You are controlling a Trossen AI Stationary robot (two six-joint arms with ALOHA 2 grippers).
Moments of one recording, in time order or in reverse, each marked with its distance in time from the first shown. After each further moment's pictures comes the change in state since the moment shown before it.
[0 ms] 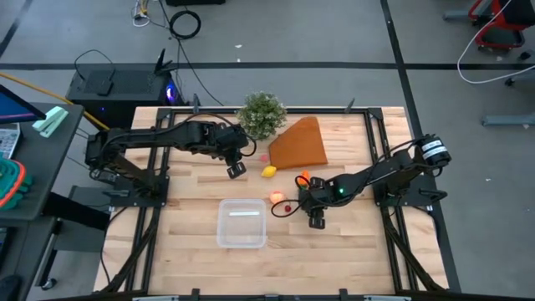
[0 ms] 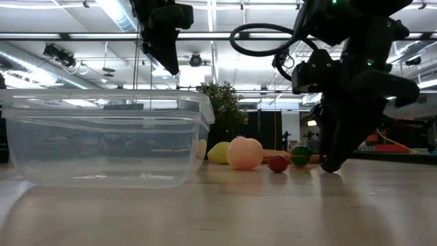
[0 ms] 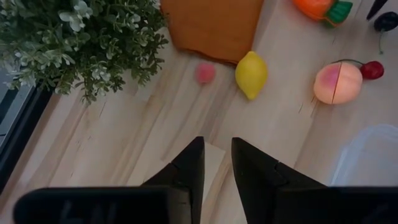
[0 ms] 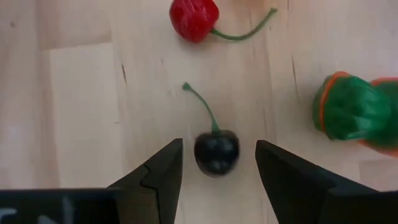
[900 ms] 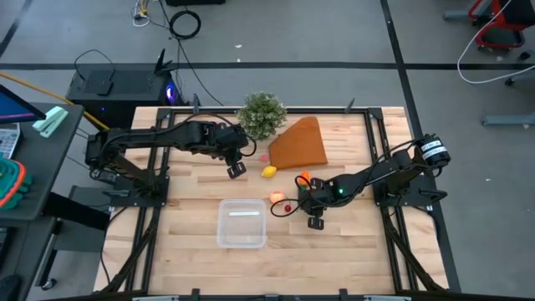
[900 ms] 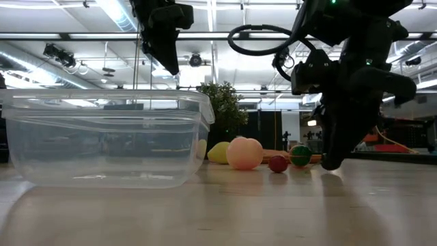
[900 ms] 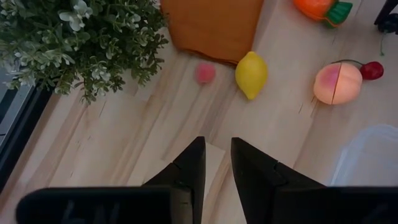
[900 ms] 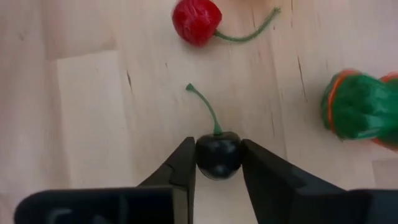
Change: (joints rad) left arm 0.000 0.000 0.000 0.000 0.000 -0.002; right arm 0.000 -0.003 0.000 0.007 -0.013 0.046
